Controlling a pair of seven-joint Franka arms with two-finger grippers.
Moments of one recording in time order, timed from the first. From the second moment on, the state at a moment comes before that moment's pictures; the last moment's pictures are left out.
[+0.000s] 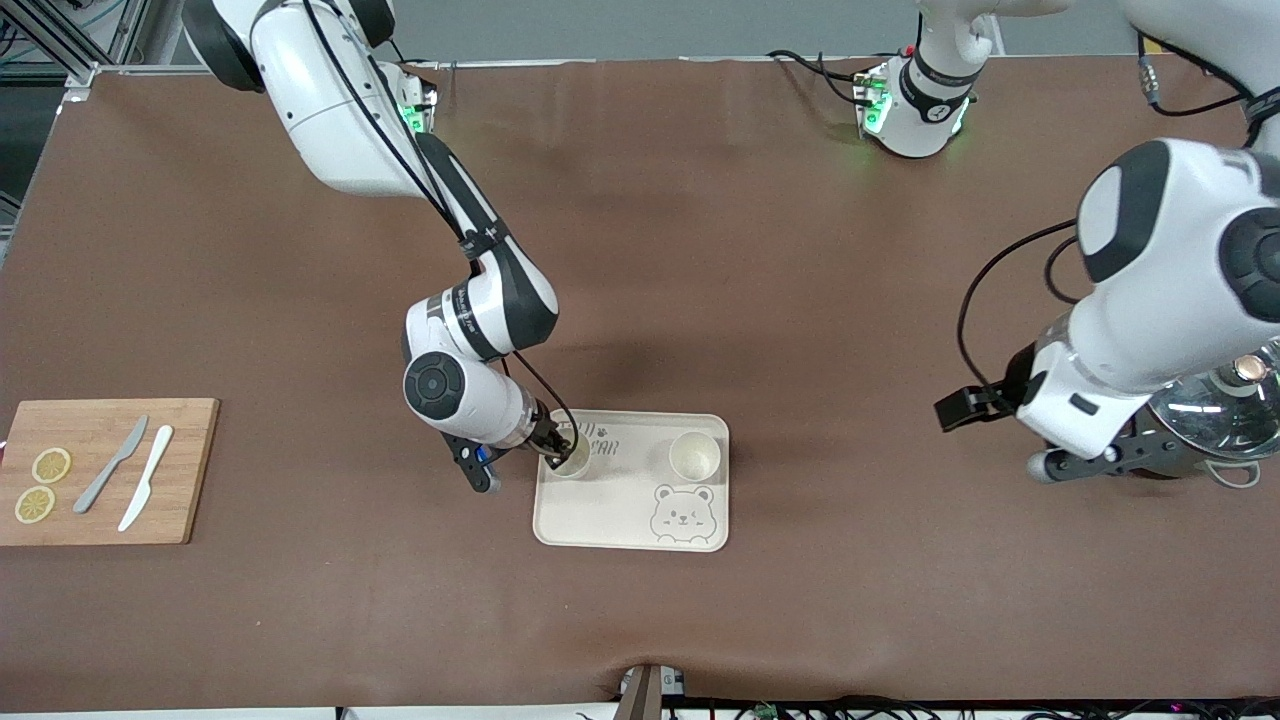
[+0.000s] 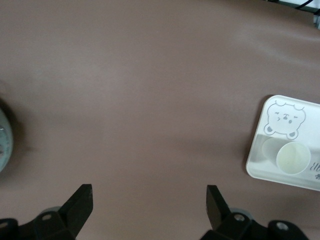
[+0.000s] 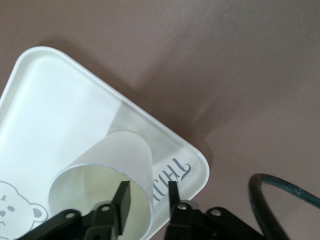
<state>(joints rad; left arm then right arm) -0.06 0.40 -0.17 -1.29 0.04 1.71 -0.39 0.53 0.80 -0.05 -1.38 0.33 2.21 1.26</state>
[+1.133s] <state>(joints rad) 0.09 0.15 -0.17 -1.39 0.04 1.52 -0.14 0.48 0.50 -0.14 -1.30 0.24 1.77 1.24</state>
